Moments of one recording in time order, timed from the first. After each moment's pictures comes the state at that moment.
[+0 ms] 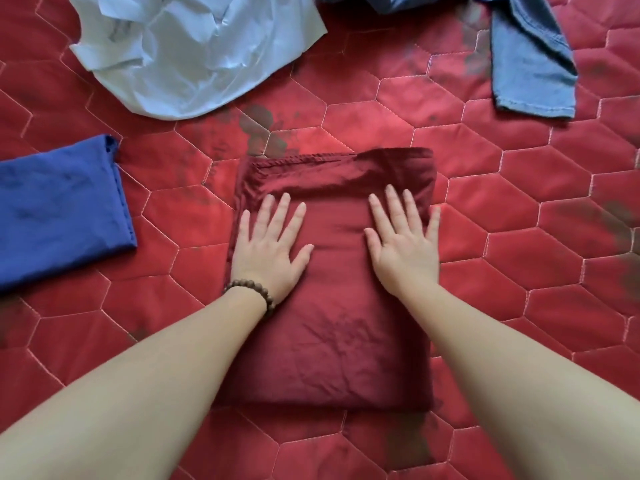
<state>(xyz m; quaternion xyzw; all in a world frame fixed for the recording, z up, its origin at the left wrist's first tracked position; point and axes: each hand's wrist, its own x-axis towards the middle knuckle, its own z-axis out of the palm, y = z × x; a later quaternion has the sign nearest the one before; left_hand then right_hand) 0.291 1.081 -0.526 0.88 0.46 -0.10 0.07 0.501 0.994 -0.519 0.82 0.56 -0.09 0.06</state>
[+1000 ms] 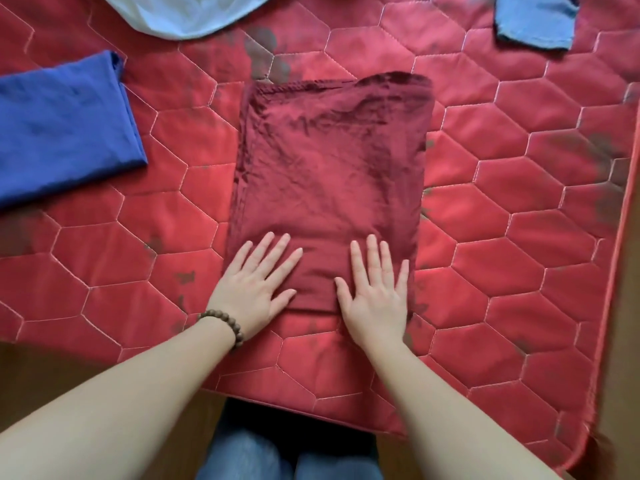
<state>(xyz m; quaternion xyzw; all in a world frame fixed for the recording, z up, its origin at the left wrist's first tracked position) 0.188 0.944 -0.502 0.93 0.31 -0.15 0.09 0.376 0.828 -0.510 0.84 0.51 -0.15 0.03</state>
